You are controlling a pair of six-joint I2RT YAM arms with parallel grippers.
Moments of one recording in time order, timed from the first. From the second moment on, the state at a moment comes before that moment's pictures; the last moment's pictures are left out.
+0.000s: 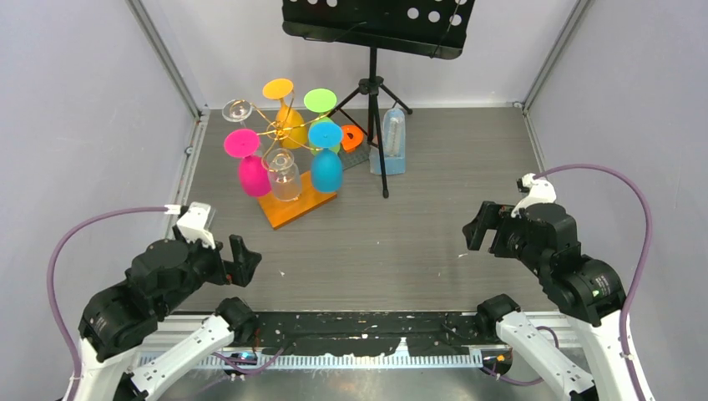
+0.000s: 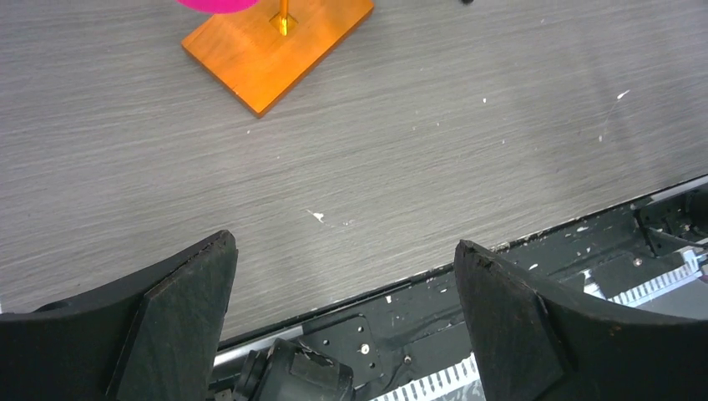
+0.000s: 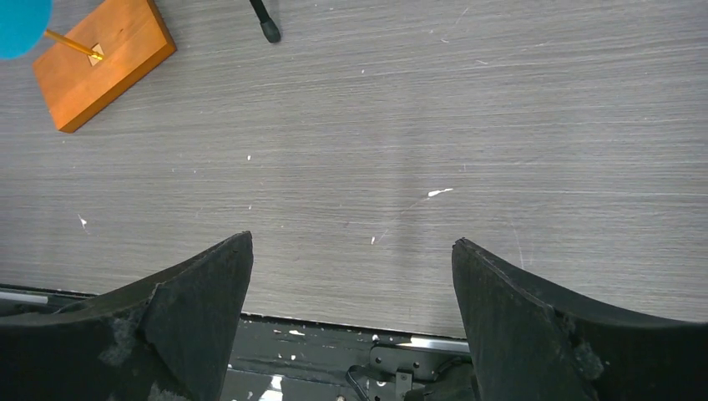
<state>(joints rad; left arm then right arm) -0.72 0.46 1.19 -1.26 -0.26 -0.38 0.39 0.58 1.10 -1.13 0.16 0.42</state>
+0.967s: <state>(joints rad) -0.72 0.34 1.24 -1.28 -0.24 -0.33 0.39 0.89 1.39 -1.04 -0.11 0.34</state>
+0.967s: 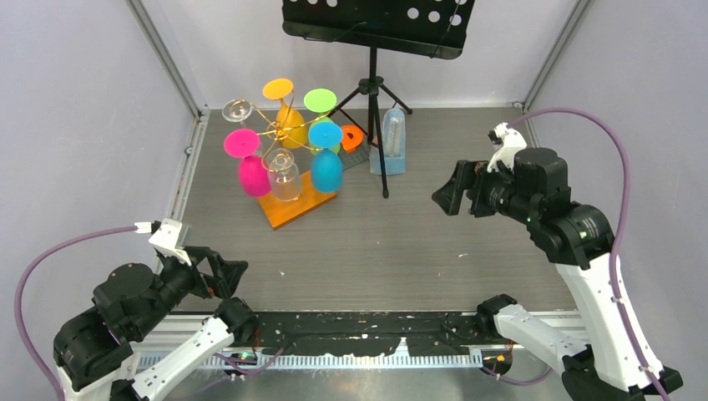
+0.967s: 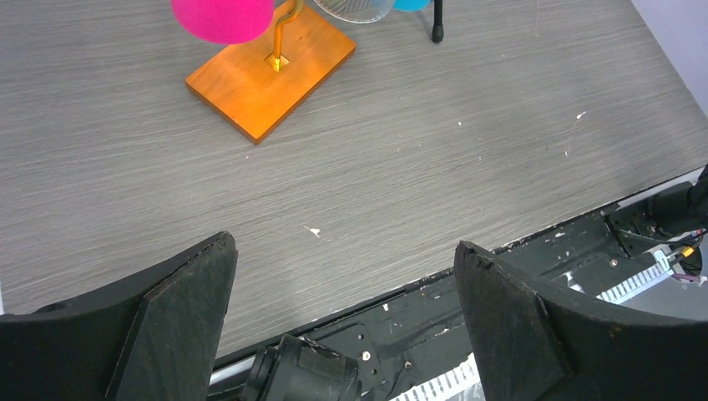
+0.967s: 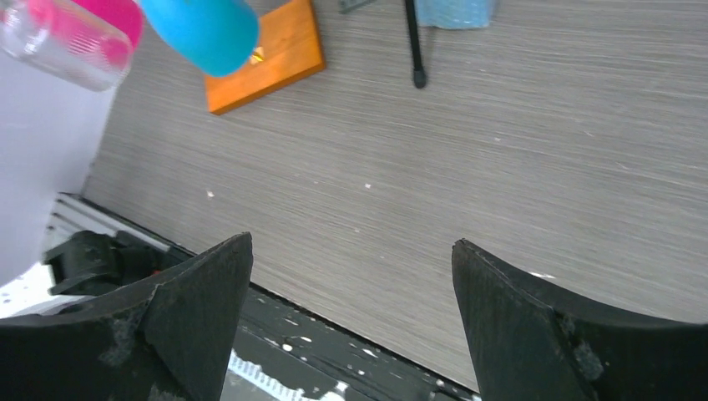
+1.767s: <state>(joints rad) -0.72 0.28 1.18 -1.27 -0.21 -0.34 0.48 1.23 1.44 -0.47 -0.29 0.77</state>
